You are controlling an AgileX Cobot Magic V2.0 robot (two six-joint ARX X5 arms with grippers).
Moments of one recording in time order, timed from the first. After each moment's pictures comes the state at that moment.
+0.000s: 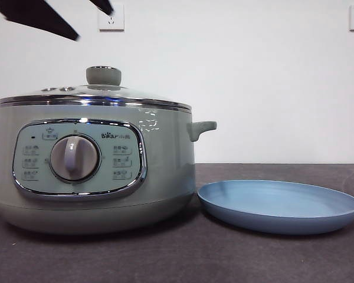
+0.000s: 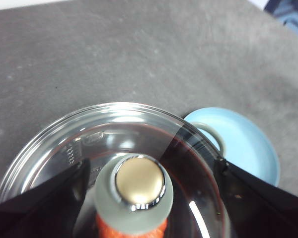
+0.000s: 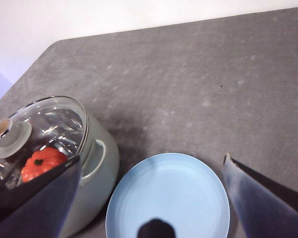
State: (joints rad) left arm -0.41 1.19 1.13 -0.50 0.26 -0.04; right arm 0.01 0.84 0.91 -0.53 -0.47 0.09
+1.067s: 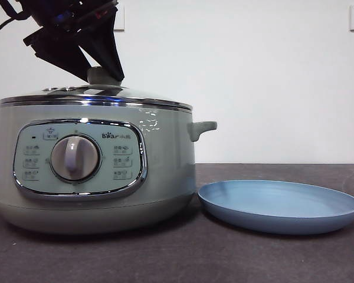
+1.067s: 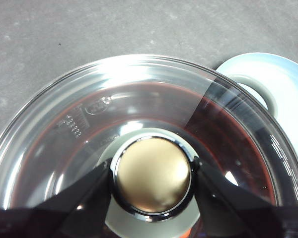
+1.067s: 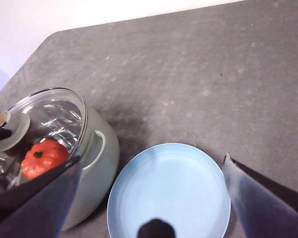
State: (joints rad) left arm -0.49 1.35 1.14 -0.53 0.10 0.04; right arm 0.01 0.84 0.91 -0.57 -0.47 0.09
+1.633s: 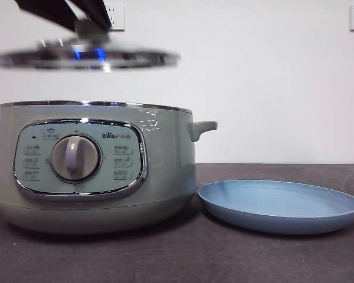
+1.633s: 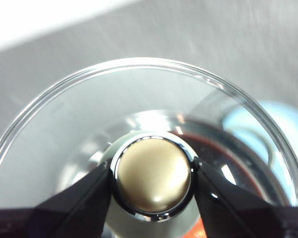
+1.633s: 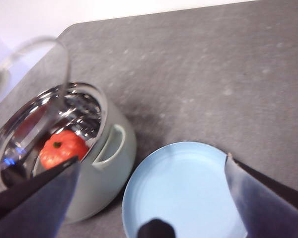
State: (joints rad) left arm -0.49 1.16 1.14 -0.46 0.00 0.04; right arm 0.10 0.86 0.92 -0.55 -0.47 0.09
